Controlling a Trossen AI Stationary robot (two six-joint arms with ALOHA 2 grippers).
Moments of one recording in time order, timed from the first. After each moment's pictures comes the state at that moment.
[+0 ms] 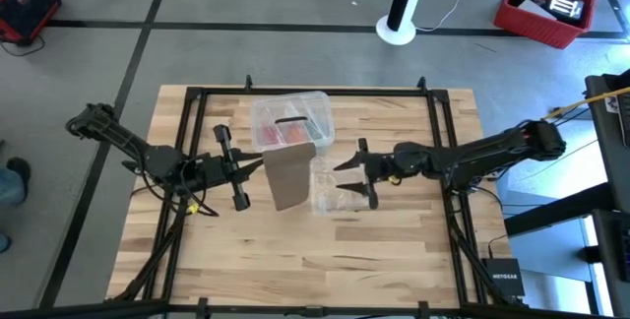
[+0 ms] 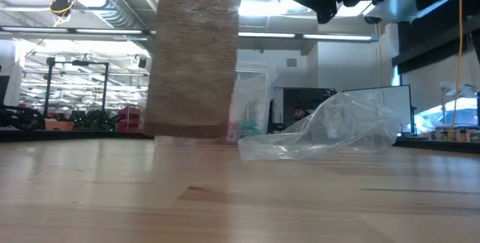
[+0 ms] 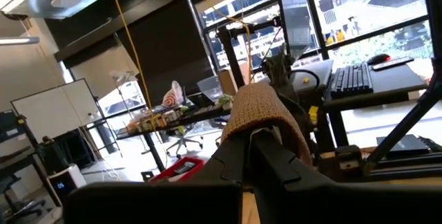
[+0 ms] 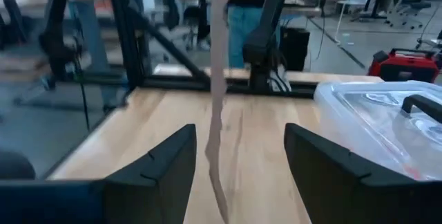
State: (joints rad) left arm -0.53 1.04 0.92 0.40 -0.83 0.51; right arm 0.10 1.22 0.59 0.53 -0.05 -0.01
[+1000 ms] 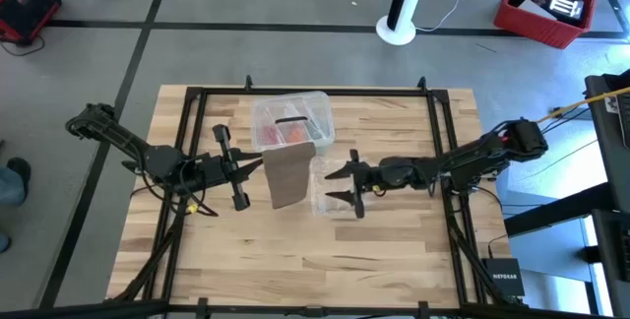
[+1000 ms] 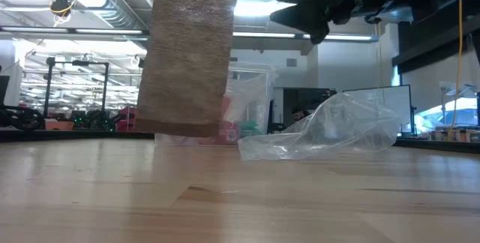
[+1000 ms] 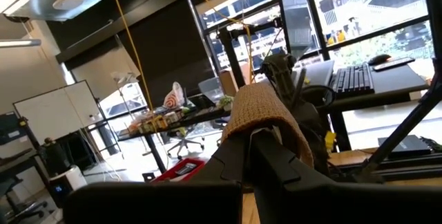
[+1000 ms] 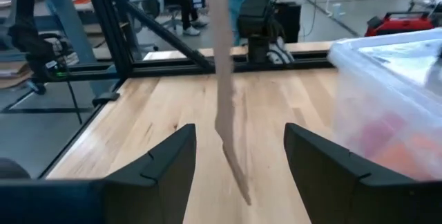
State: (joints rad) left arm -0.53 1.04 0.92 0.40 -0.83 0.52; right arm 0.18 1.42 0.62 0.64 0.09 0.11
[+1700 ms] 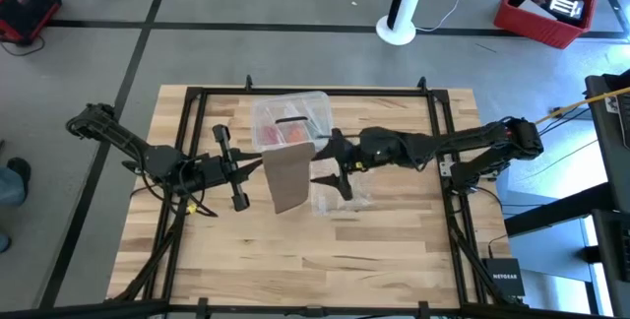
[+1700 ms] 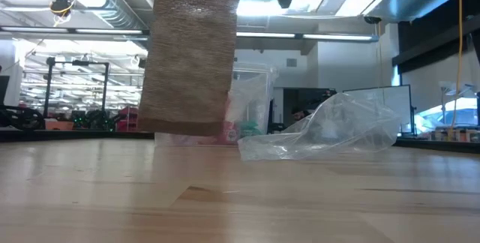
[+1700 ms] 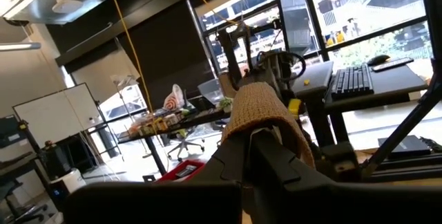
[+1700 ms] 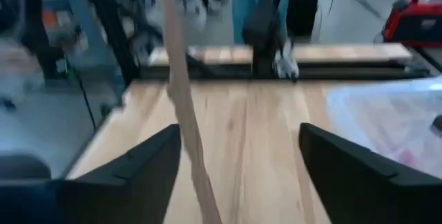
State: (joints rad) left arm -0.53 1.04 0.92 0.41 -0.83 0.54; right arm 0.04 1.45 1.04 0.13 -0.12 0.06
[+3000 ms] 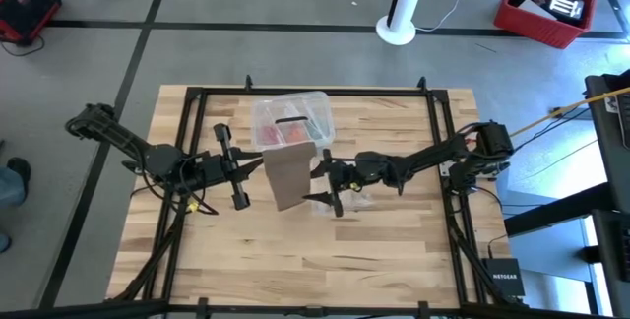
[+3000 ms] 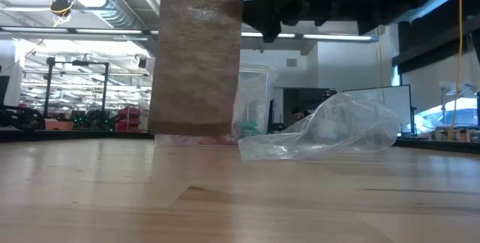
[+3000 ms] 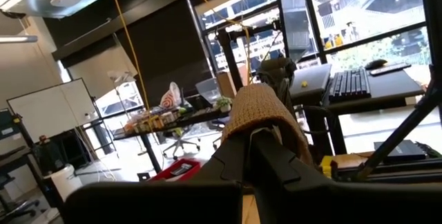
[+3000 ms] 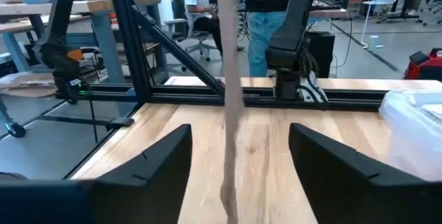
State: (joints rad) left arm -0.52 1.04 0.92 0.40 -0.81 0.50; right arm 0.10 1.71 0.81 0.84 -0.12 0.04
